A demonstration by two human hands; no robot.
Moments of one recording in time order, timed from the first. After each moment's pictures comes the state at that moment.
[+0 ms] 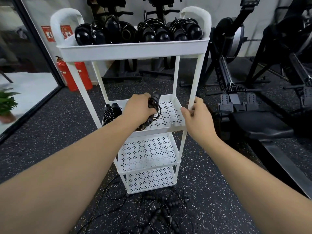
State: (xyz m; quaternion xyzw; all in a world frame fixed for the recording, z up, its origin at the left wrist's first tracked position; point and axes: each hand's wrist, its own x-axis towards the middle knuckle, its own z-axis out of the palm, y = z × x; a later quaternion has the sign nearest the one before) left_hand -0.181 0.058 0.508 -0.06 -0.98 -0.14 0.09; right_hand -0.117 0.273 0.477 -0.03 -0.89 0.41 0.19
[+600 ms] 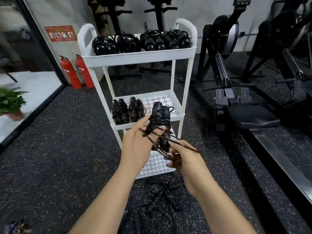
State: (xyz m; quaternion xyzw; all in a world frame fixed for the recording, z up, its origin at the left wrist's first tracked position) left_hand 0.037 0.066 0.506 -0.01 -0.82 -0.56 0.12; right_hand 0.074 0.223 0.484 -0.15 -0.61 0.78 -0.08
